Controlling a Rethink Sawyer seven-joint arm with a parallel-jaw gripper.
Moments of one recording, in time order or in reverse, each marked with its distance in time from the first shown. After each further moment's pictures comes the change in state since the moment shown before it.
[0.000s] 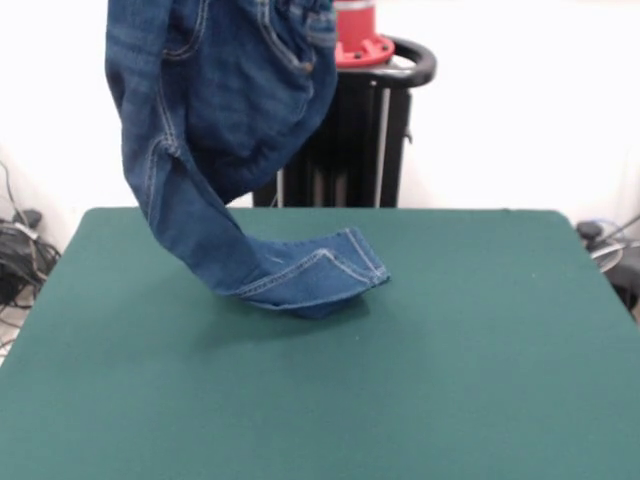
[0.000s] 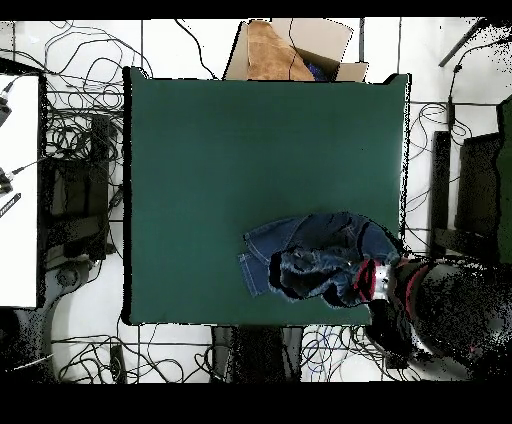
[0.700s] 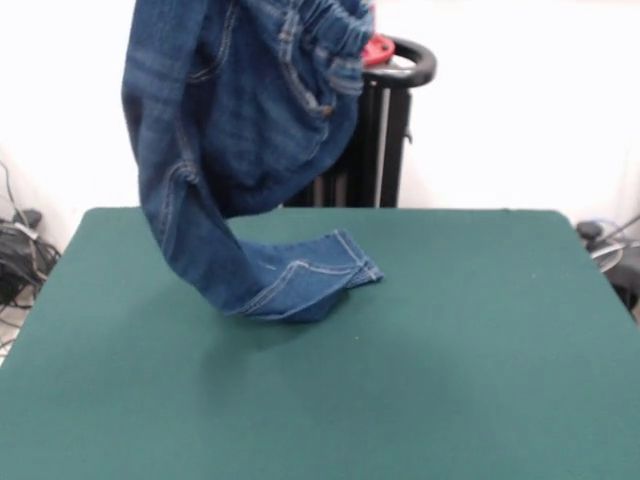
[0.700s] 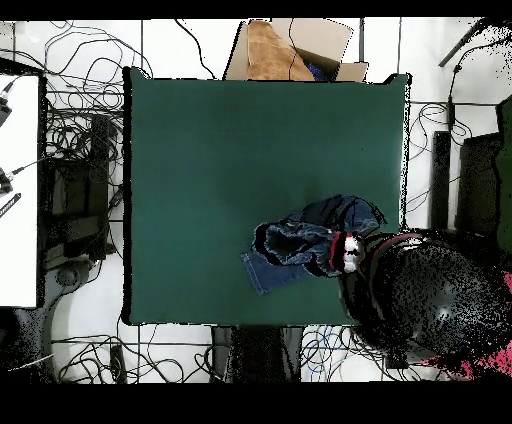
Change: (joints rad) arm 0.092 0.021 -0.002 -0.020 0.021 -0.101 0.000
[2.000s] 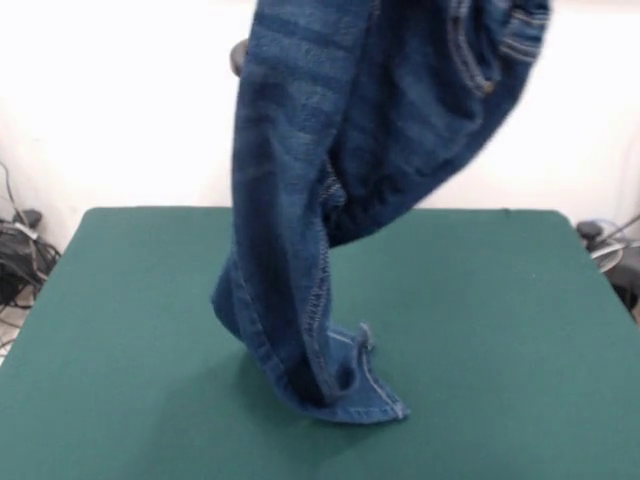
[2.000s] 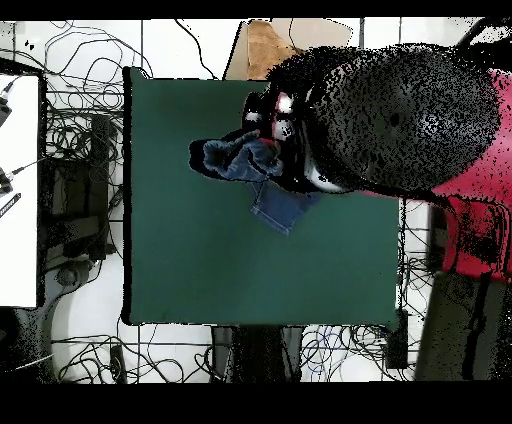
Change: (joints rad) arm 0.283 0.302 -0.021 -0.562 0.042 0.198 0.341
